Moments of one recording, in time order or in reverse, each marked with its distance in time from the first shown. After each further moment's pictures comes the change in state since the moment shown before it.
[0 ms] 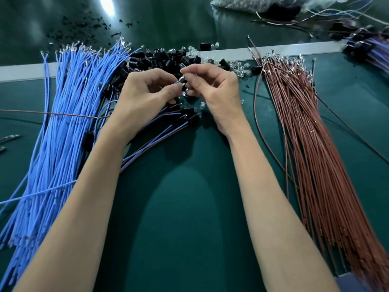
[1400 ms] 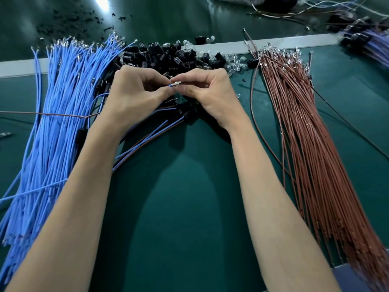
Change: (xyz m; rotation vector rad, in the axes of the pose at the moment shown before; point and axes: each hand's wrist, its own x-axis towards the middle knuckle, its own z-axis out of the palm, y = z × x) left_hand 0.000 -0.004 -0.005 0.230 0.014 0.066; right_hand 0.001 0.005 -0.009 -0.191 -0.173 0.042
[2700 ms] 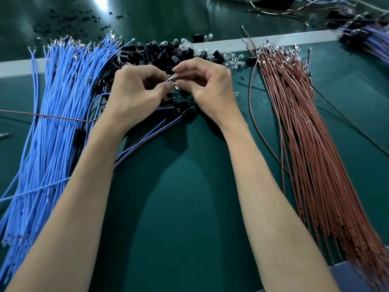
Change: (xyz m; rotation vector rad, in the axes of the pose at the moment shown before) left_hand 0.003 -0.001 0.006 0.001 0.026 -0.008; right_hand 0.002 0.003 0.004 -0.167 0.159 -0.147
